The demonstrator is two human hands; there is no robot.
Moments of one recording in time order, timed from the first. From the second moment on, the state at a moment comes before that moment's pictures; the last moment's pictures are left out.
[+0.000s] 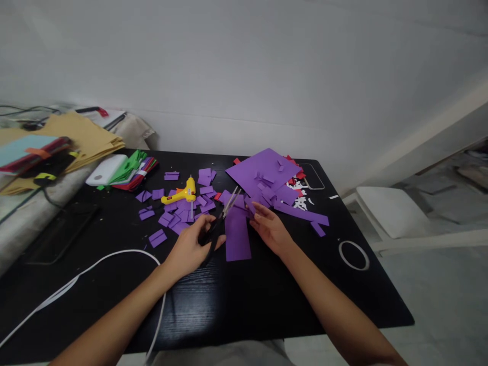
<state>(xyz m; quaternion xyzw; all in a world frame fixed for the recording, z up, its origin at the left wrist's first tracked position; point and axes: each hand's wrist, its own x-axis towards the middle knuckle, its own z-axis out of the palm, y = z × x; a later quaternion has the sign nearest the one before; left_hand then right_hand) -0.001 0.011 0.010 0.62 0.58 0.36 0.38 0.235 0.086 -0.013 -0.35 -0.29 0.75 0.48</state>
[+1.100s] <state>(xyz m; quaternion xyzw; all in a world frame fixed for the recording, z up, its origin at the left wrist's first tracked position) 0.018 0.002 0.002 0.59 0.52 0.49 0.37 0.215 0.054 -0.022 -0.36 -0.54 0.62 0.44</state>
